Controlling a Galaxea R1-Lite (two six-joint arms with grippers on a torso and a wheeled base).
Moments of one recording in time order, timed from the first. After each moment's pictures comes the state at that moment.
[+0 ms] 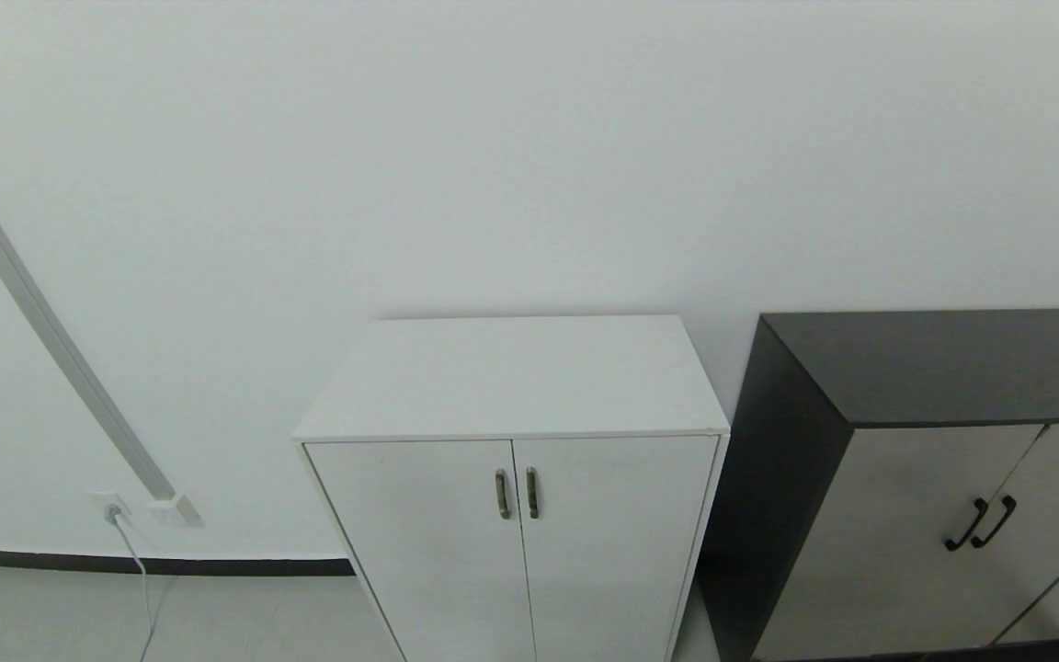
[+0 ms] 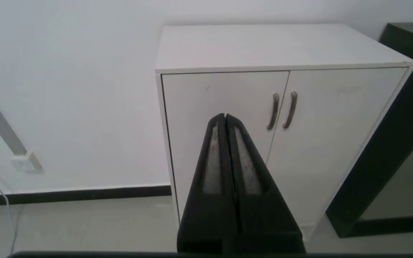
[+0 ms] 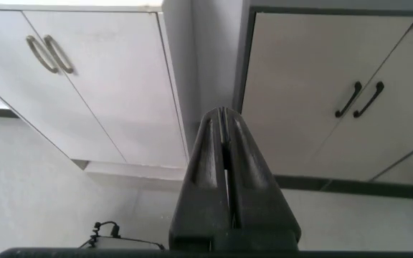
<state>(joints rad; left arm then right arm) 0.00 0.00 0.00 0.00 -0.03 0.00 0.09 0.38 -0.10 0.00 0.03 -0.01</state>
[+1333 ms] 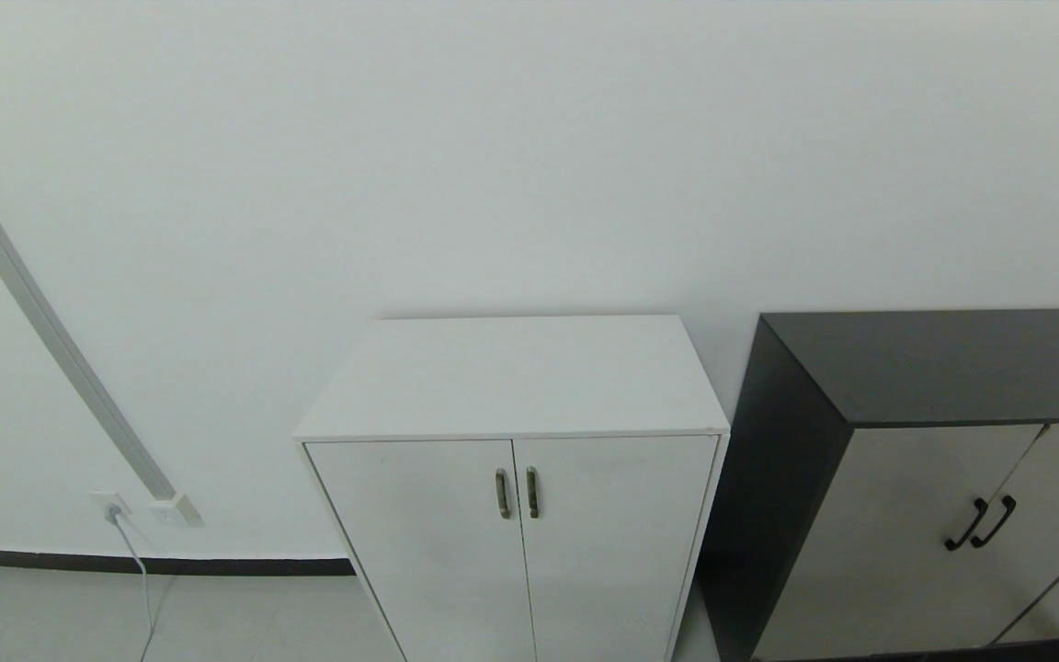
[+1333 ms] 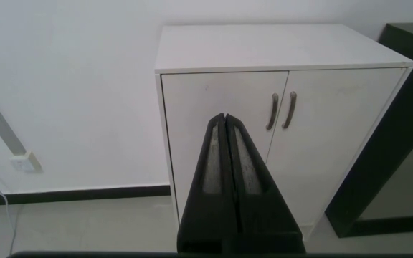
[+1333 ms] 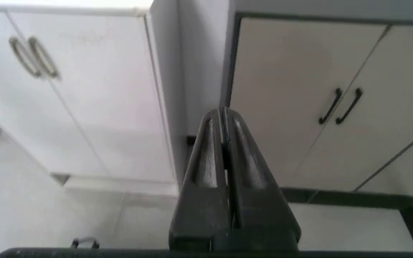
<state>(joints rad) 0.00 0.00 0.00 0.00 -0.02 -0.01 0.05 0.15 0.00 0.01 0.00 -0.05</state>
